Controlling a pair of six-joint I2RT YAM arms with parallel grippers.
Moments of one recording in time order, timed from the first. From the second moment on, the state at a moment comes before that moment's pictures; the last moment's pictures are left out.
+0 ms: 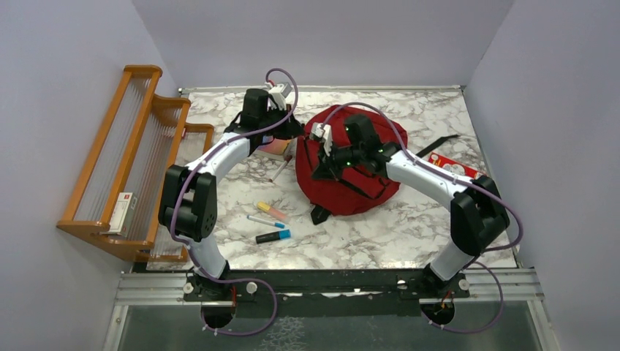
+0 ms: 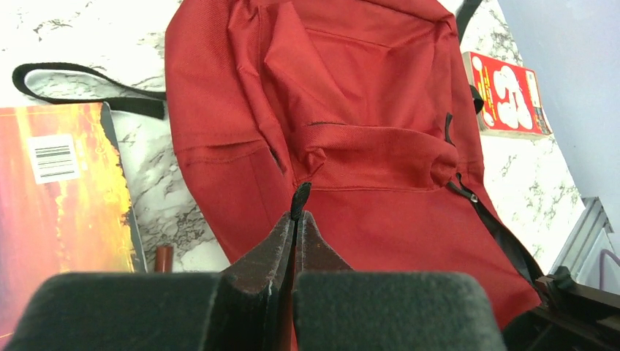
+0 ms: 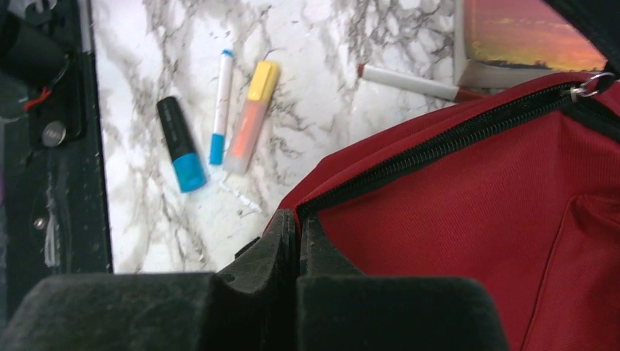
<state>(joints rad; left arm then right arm) -0.29 1.75 1.30 -0.03 0.52 -0.30 0.65 1.67 1.22 -0.20 -0.68 -0.27</state>
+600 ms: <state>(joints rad) -0.35 1.84 1.30 -0.05 0.50 -0.27 0.65 1.40 1.01 -0.42 -0.73 -0.35</state>
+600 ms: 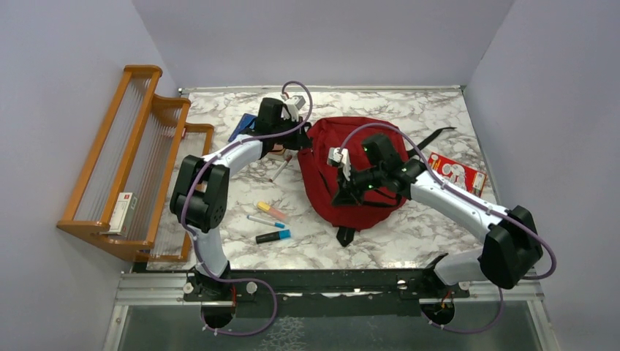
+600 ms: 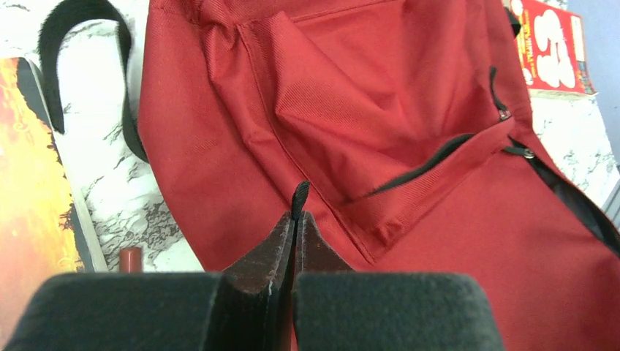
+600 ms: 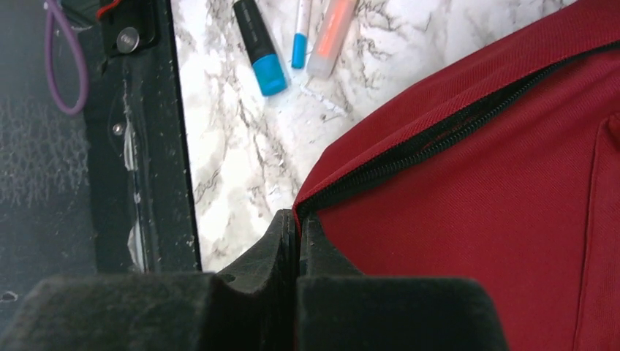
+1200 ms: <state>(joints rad) -0.35 1.88 1.29 -0.05 0.41 -0.28 0.66 1.28 0.90 -0.46 -0.68 -0.22</state>
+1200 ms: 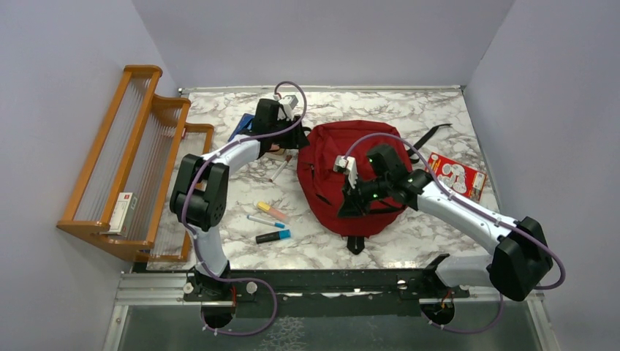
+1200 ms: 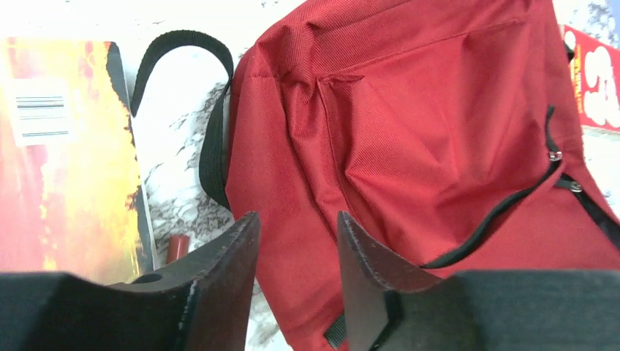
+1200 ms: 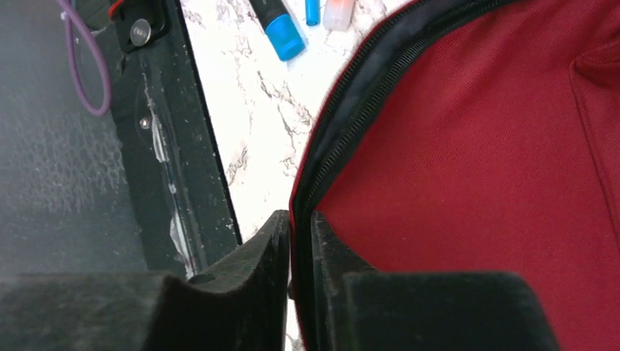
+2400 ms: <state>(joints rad) -0.60 1.19 0.63 -0.06 0.15 -0.61 0.66 1.00 0.90 -0.58 -0.04 0.24</state>
